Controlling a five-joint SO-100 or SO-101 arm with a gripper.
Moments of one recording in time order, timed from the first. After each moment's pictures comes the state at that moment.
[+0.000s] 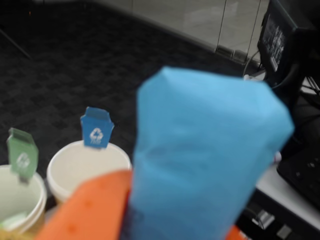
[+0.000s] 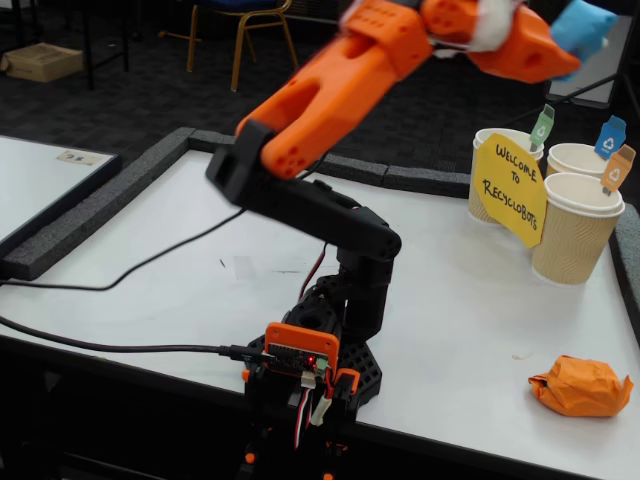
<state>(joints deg) 43.7 146.5 115.6 52.9 -70.8</state>
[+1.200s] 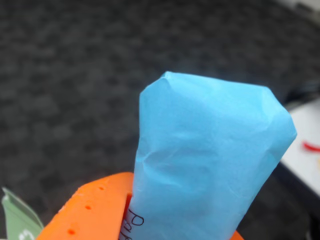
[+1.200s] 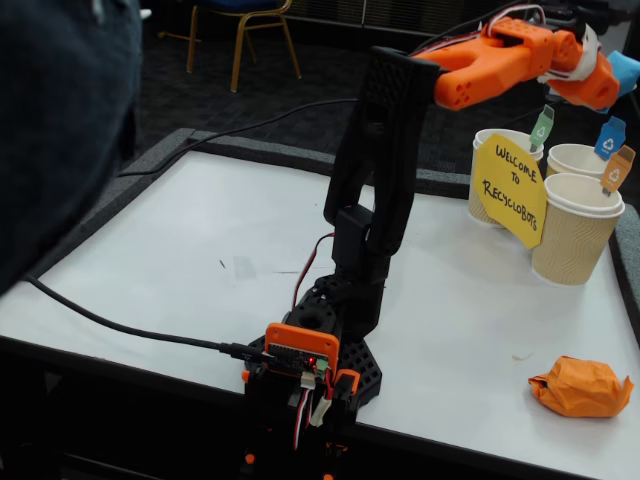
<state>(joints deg) 34.2 79.3 72.2 35.6 -70.8</state>
